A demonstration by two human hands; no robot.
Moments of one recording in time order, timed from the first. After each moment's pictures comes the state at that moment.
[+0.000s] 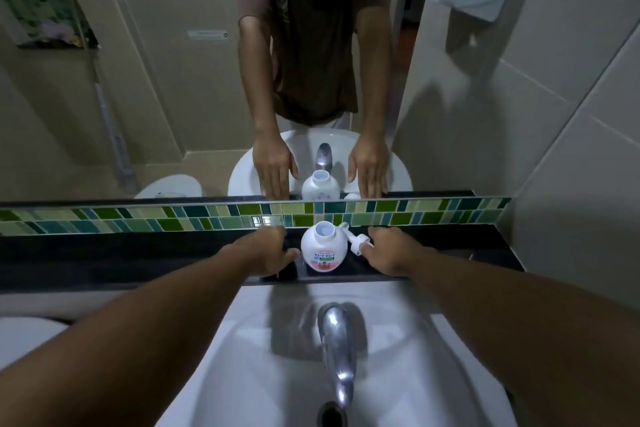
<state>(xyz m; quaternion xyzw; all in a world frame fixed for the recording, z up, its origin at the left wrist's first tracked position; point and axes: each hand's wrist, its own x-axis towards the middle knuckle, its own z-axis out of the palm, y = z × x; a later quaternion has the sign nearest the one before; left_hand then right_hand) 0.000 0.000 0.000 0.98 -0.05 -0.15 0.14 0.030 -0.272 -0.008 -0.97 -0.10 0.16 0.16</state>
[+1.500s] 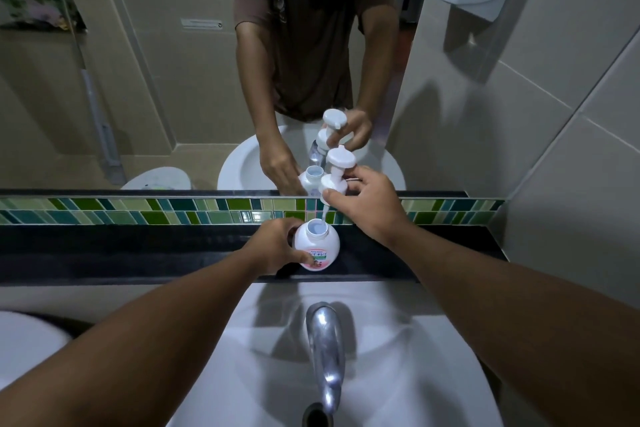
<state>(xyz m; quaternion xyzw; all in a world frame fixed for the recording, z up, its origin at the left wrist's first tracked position) 0.011 -0.027 -0.026 0.92 -0.03 -0.08 0.39 0.030 -0.234 0.055 -0.81 -0.13 -0.04 0.57</state>
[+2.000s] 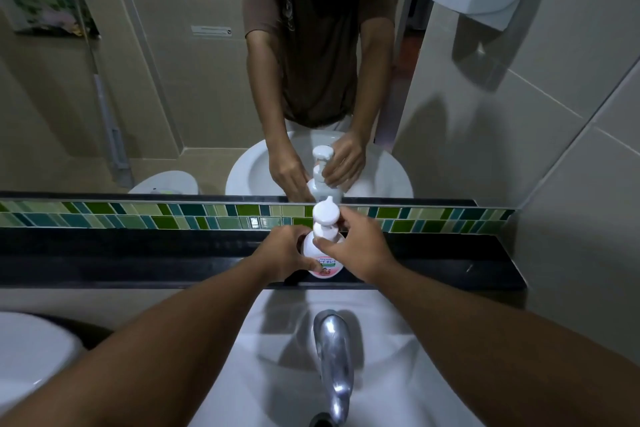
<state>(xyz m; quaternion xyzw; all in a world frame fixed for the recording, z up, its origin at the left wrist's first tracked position) 0.012 -0.026 -0.027 0.92 -0.05 -0.06 0.38 0.012 -0.211 0.003 -0.88 -0.12 -0.04 0.45</state>
